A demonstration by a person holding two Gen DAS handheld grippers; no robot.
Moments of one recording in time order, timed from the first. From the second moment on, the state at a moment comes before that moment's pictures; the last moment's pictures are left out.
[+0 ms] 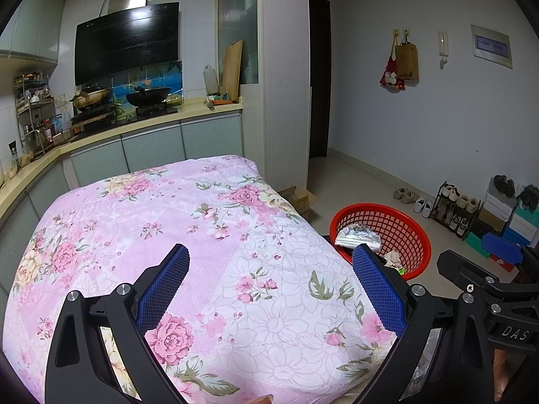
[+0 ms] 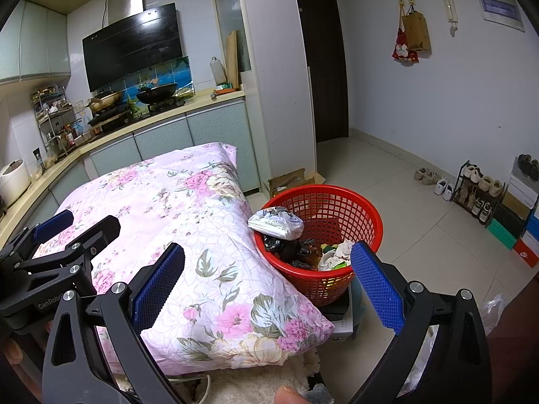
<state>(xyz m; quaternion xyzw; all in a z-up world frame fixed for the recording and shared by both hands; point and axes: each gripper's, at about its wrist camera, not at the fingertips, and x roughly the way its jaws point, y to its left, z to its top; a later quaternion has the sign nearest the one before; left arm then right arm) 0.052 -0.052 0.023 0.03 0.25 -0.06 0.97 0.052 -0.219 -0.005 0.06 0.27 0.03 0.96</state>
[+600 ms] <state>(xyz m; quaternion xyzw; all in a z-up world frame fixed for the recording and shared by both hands) 0.052 -0.053 0.025 0.03 0.25 -0.06 0.97 0.052 -0.216 -0.002 0.06 0.27 0.04 0.96</state>
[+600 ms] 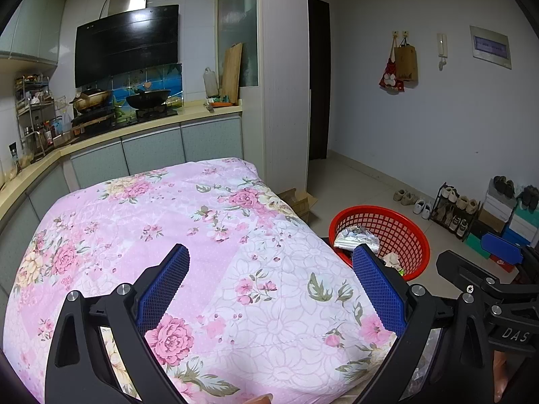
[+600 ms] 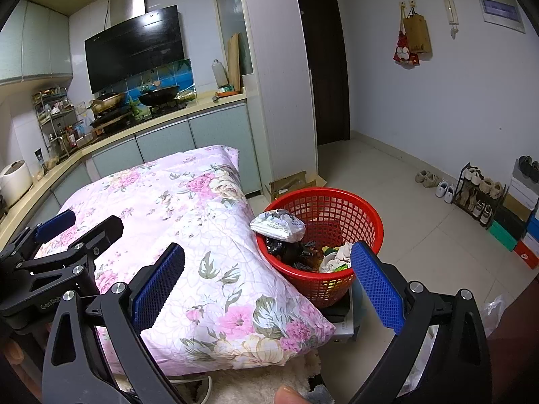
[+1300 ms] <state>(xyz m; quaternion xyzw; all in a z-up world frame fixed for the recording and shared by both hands) 0.051 -0.053 0.035 0.02 0.24 -0.07 0.97 0.055 -0.219 -0.007 0.07 0.28 0.03 0.96</state>
